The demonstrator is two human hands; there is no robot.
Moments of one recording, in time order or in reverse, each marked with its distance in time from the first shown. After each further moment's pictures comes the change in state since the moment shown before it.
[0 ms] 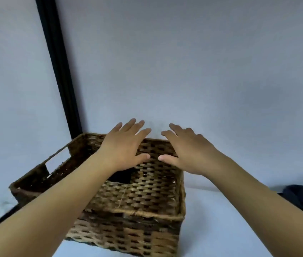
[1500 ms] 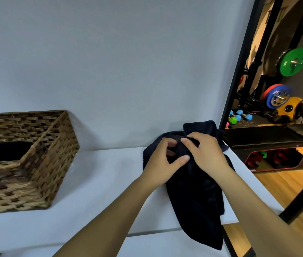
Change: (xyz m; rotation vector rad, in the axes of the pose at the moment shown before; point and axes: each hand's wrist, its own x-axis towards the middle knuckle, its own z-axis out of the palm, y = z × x) left_hand 0.004 0.481 0.052 -1.361 -0.052 0.073; right_hand -0.339 0.262 0.067 0.731 0.418 0.594
